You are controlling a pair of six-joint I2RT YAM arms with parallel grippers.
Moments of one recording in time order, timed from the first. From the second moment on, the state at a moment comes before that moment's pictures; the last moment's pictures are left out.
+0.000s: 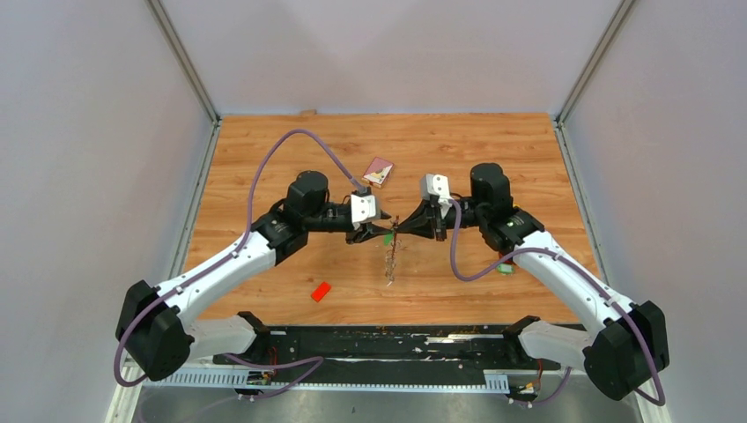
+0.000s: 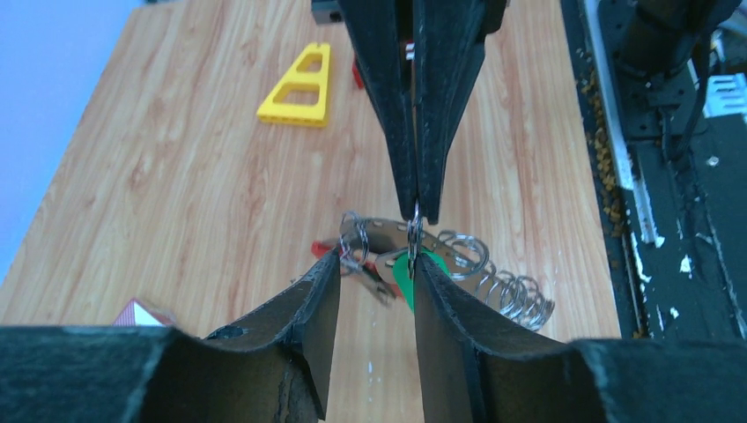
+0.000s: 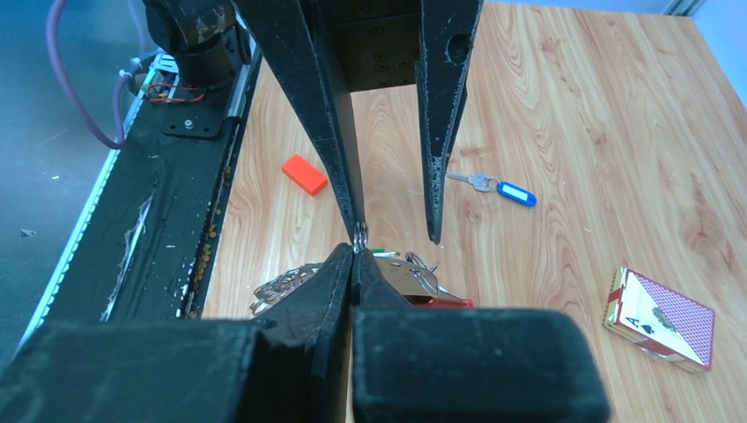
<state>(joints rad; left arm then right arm) -0.70 1.19 0.89 -0.06 0.70 0.47 0.51 1.15 0.88 -0.08 -1.04 -0.42</state>
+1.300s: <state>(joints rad) -0.69 1.19 0.86 0.08 0.85 0.40 0.47 1.15 0.88 -0.03 -1.09 -0.38</state>
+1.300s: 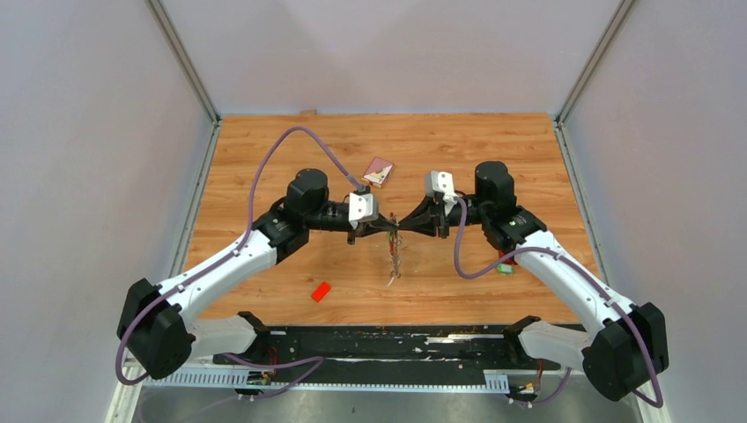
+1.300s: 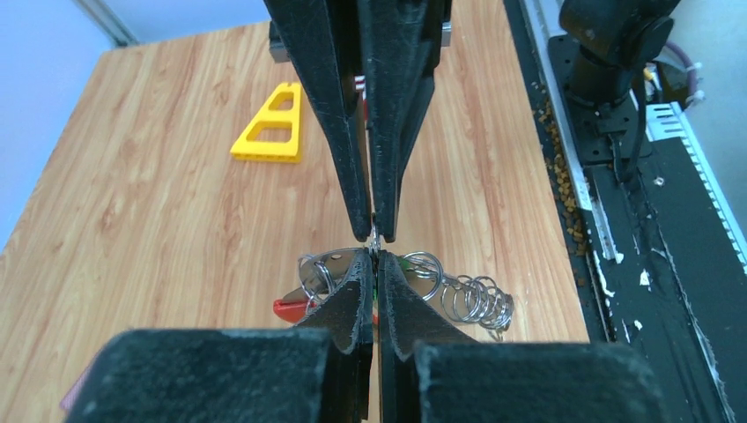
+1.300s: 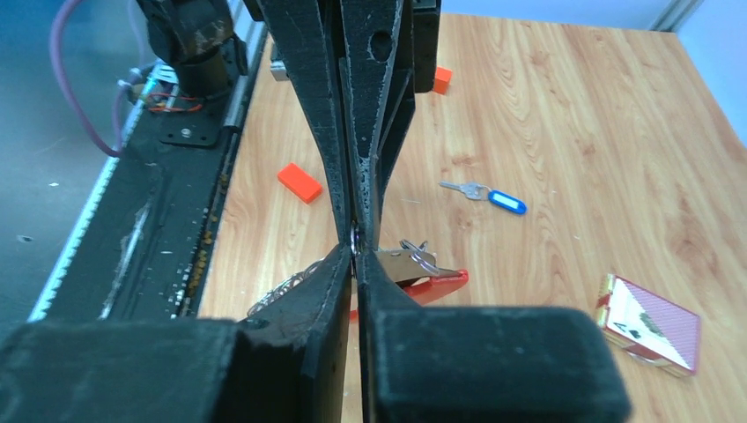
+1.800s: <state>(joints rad) -0.83 1.27 1.14 -0.48 0.49 0.60 0.47 1.12 0.88 -0.06 -0.99 -0.45</state>
